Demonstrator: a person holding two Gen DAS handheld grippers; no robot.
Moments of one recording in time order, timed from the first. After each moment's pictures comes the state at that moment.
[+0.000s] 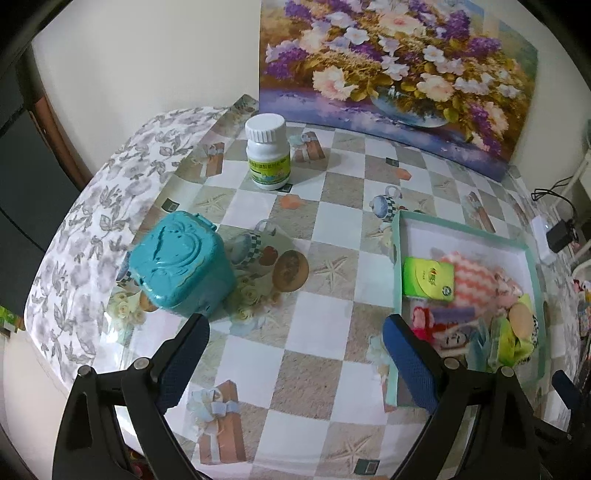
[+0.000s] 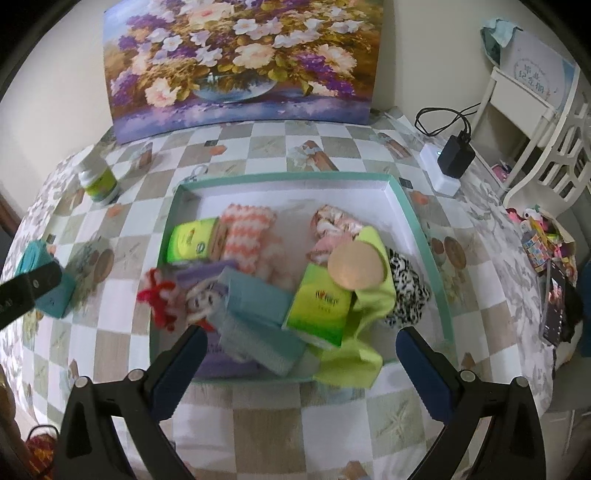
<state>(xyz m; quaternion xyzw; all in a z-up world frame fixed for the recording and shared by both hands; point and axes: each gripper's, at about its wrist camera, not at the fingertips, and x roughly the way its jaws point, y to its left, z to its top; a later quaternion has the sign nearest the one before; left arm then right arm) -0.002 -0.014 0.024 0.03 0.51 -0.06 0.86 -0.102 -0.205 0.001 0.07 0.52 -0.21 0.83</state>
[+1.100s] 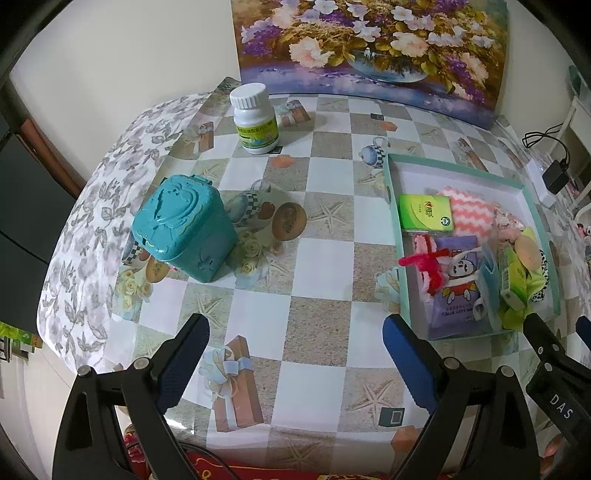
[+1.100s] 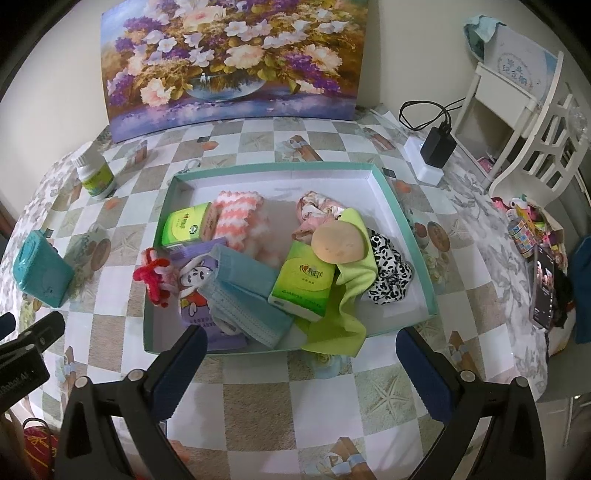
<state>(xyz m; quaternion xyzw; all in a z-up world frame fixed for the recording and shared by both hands) -0.034 -0.015 0.009 0.10 0.54 -0.08 0.83 -0.122 -0.206 0.005 0.08 0.51 -0.23 0.83</state>
